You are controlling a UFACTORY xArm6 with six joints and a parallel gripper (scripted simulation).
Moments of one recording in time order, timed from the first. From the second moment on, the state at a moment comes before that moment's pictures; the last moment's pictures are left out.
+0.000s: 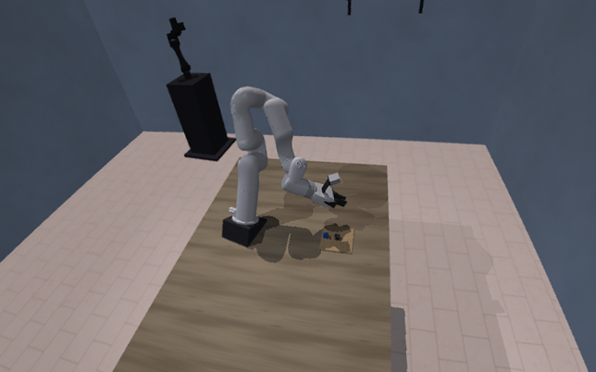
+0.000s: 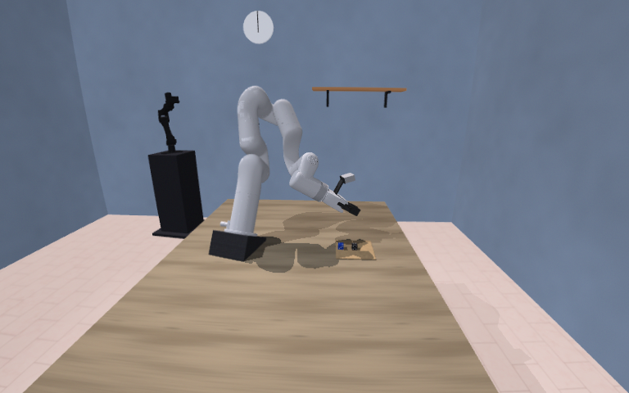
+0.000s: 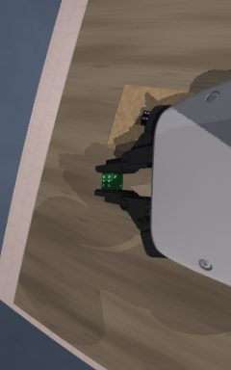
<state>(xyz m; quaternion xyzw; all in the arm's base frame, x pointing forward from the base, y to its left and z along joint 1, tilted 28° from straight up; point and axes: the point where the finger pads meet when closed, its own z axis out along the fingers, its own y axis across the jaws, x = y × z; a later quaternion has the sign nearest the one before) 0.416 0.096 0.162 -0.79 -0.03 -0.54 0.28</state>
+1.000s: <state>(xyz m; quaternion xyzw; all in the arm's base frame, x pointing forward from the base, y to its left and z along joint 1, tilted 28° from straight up) 0.417 0.121 0.116 -0.78 -0.03 -0.56 0.28</state>
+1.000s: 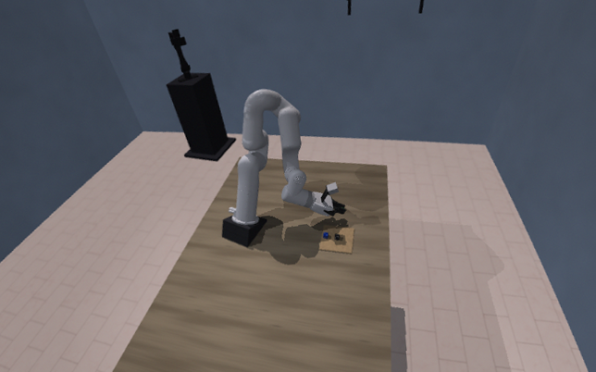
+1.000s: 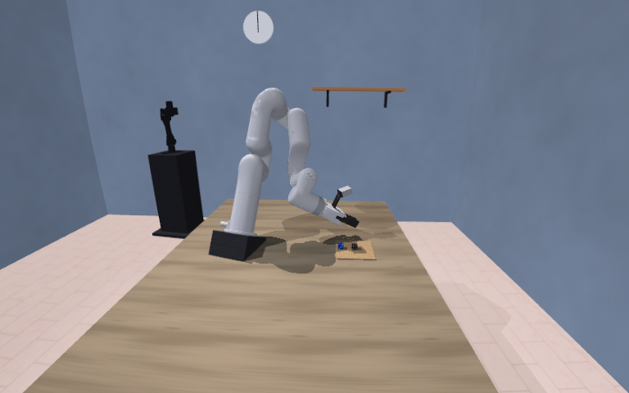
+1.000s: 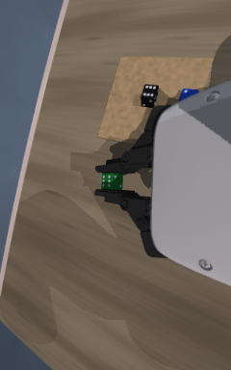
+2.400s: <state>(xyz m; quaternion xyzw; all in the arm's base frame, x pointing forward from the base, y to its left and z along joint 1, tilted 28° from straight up) 0.421 0.133 0.095 -0.78 -0.03 -0.56 0.28</state>
